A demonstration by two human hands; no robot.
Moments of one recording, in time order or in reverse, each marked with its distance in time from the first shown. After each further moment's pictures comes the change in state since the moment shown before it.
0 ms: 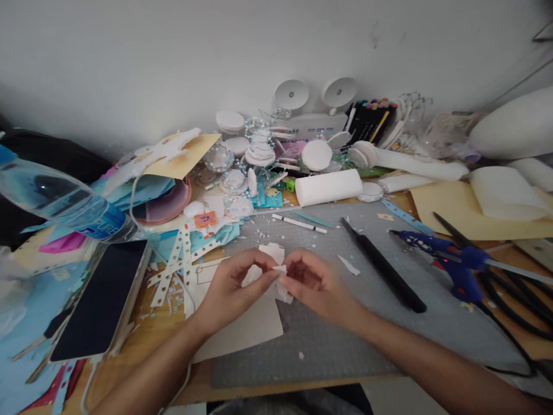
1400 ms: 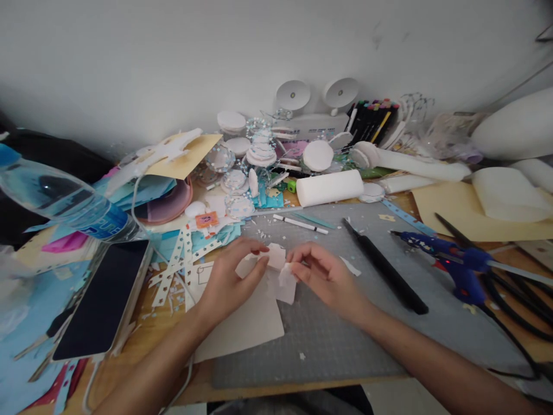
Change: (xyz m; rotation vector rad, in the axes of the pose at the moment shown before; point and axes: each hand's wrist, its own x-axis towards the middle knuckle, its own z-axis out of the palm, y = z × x) left_hand 0.007 -0.008 -0.007 0.378 0.123 0.092; right_hand 0.003 -0.007 -0.010 -0.137 0.094 -0.024
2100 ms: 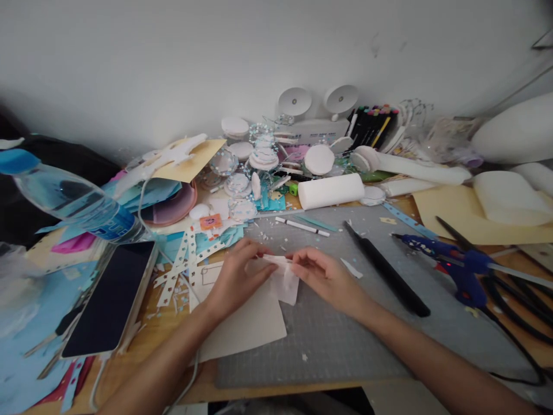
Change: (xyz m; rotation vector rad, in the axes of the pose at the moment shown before) left_hand 0.002 -0.010 0.002 -0.019 -0.073 -0.032; right_hand 0.005 0.008 -0.009 -0.082 -0.040 0.094
